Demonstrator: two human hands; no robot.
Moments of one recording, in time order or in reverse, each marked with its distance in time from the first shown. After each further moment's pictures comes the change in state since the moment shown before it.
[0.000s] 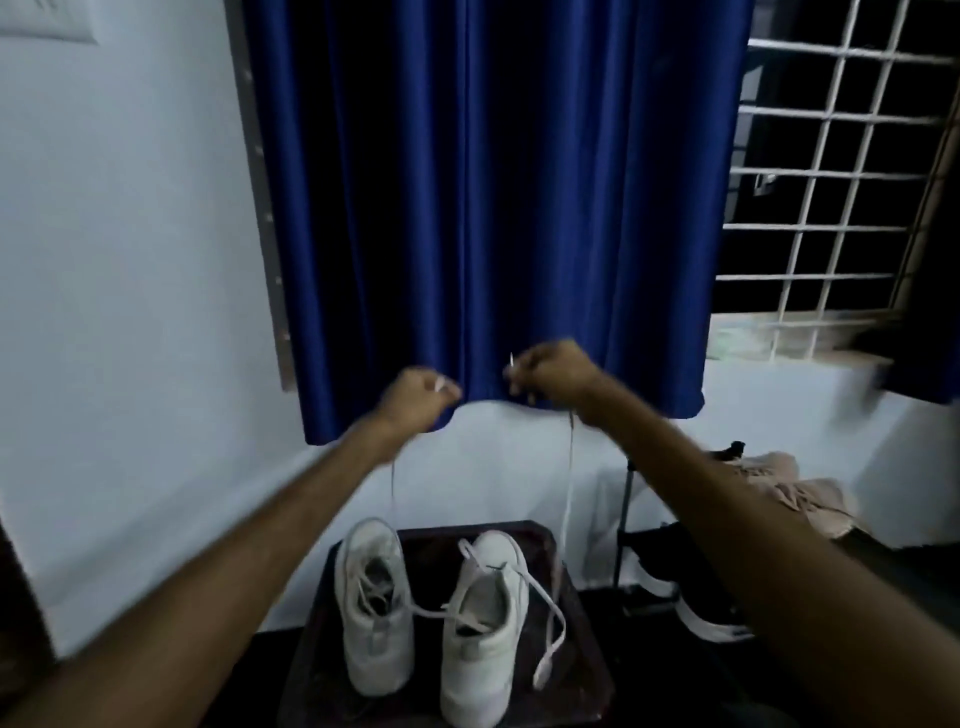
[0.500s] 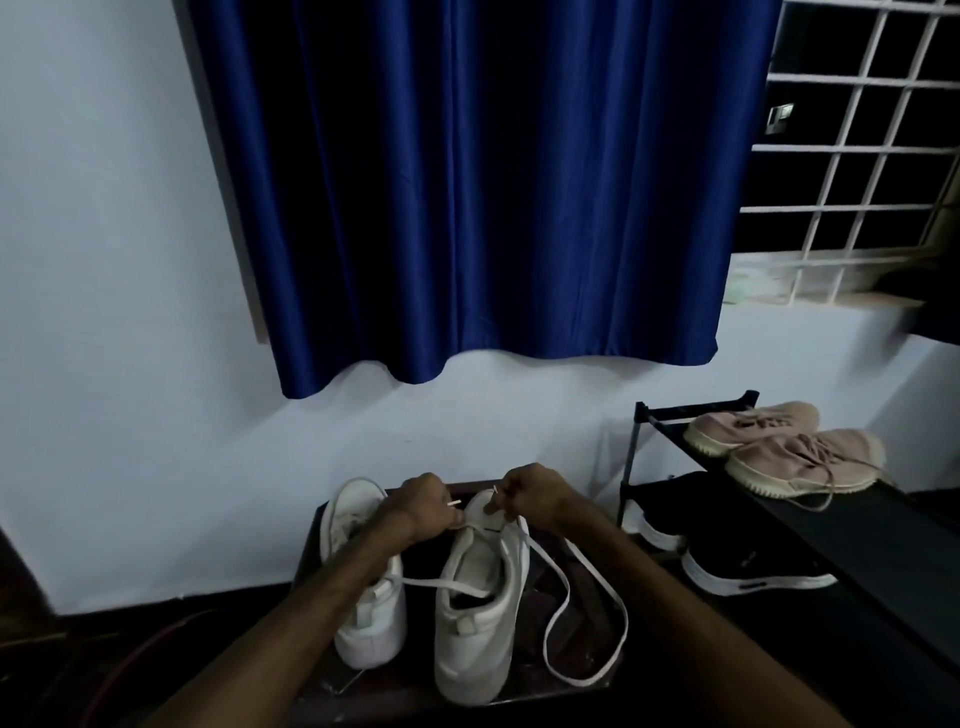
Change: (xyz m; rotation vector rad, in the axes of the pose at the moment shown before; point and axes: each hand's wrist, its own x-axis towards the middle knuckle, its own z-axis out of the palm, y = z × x) left_hand -0.016 -0.141 0.098 0.502 -0.384 -0.223; right_hand -0.010 0.184 0.121 -0.199 -0.303 0.208
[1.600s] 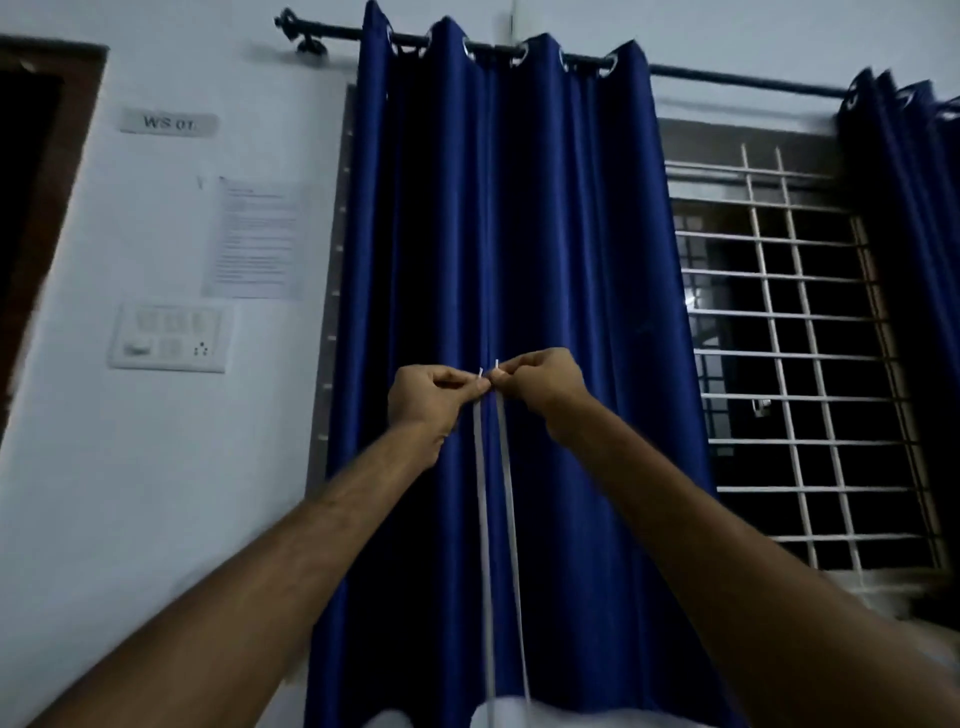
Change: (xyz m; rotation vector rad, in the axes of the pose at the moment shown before) left_hand -0.153 0.211 -0.375 -0.855 0.861 0.674; right_hand -0.138 -0.383 -0.287 0.420 0.611 -0.623
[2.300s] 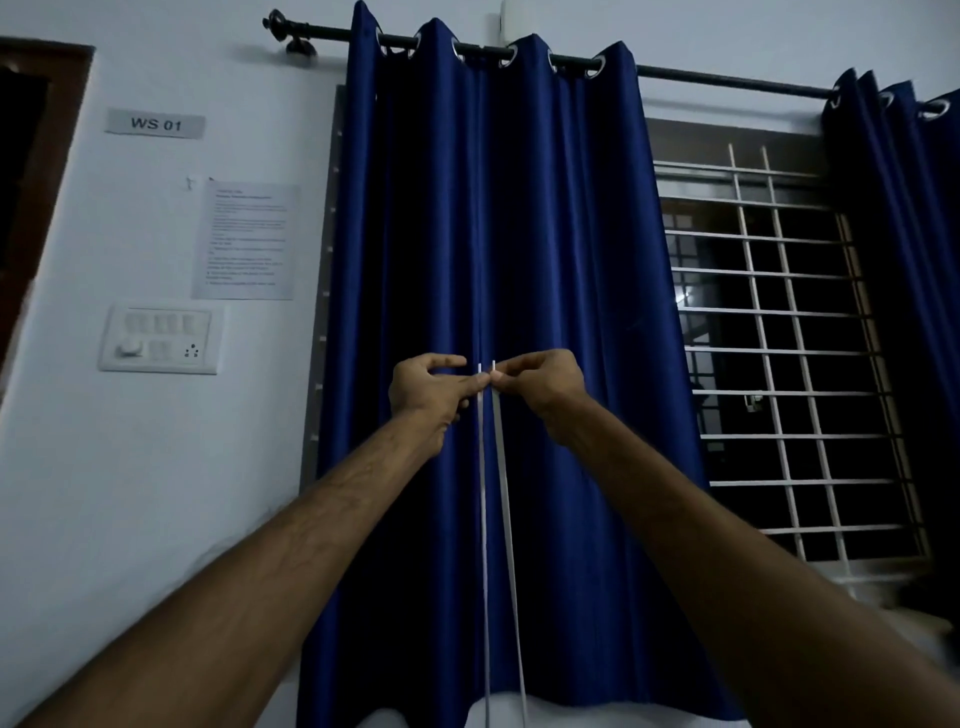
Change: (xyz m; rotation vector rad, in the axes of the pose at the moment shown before) left_hand 0.006 0.019 0.012 -0.079 0.040 -0.064; right_hand 0.007 0.002 -0.012 0.055 0.026 -0.043
